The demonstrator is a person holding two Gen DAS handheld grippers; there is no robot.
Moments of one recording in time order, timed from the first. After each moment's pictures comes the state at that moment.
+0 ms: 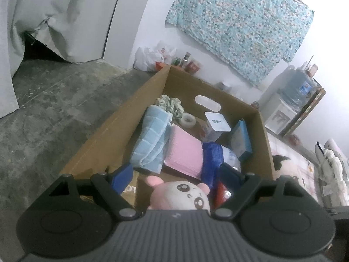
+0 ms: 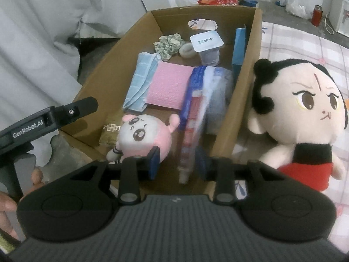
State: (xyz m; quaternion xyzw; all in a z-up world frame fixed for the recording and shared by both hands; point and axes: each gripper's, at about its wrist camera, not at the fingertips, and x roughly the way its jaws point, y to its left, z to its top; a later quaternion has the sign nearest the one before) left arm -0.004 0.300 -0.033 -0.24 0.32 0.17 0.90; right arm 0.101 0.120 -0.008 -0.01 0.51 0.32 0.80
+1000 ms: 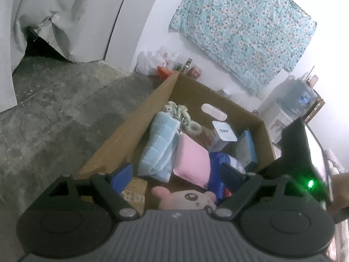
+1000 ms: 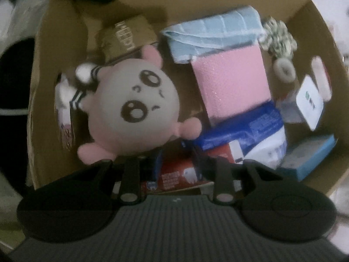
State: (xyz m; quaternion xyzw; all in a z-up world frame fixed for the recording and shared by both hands) left arm -0.011 0.327 -0.044 -0.27 0.30 0.17 0.90; right arm 0.144 0.268 -0.074 -0.49 0.44 0.48 0.57
